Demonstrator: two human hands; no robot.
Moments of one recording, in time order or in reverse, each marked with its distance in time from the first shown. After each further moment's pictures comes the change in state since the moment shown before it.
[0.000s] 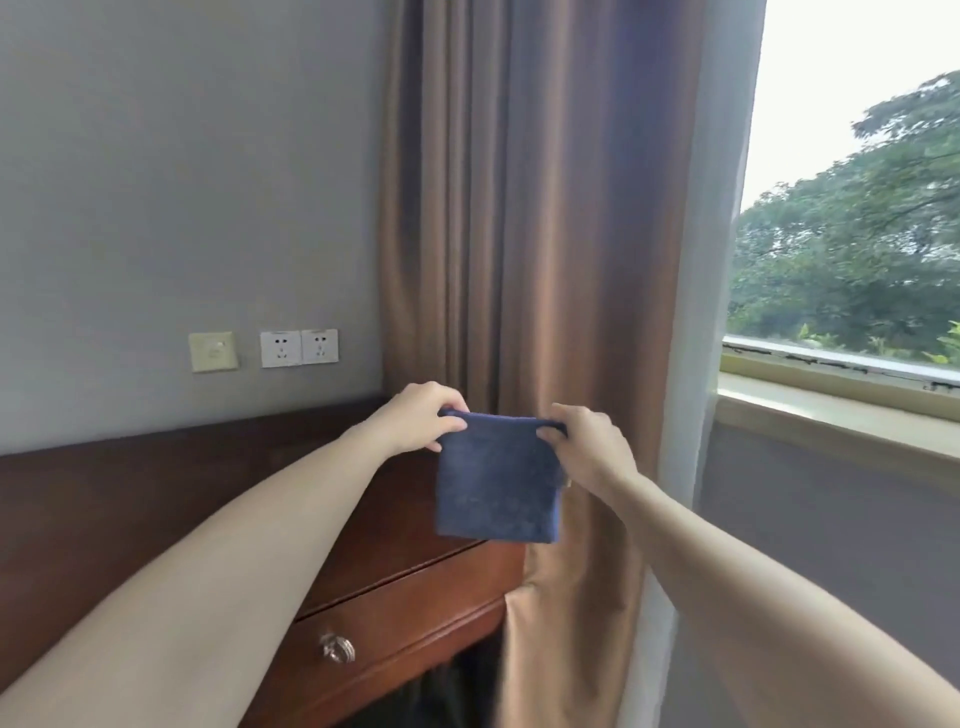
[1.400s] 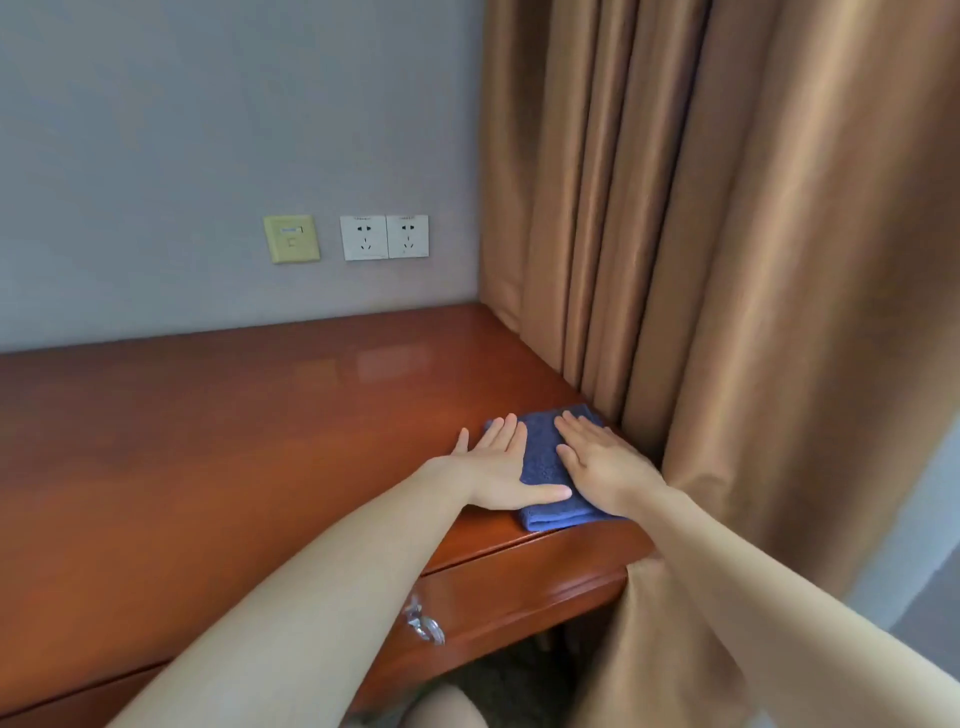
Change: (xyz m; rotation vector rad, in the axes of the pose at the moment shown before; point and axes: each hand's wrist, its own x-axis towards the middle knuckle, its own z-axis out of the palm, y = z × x) left_hand -0.012 -0.125 0.095 0.361 -0.566 -0.371; right_hand 0.053 0.010 0.215 -0.151 -0.542 -0.251
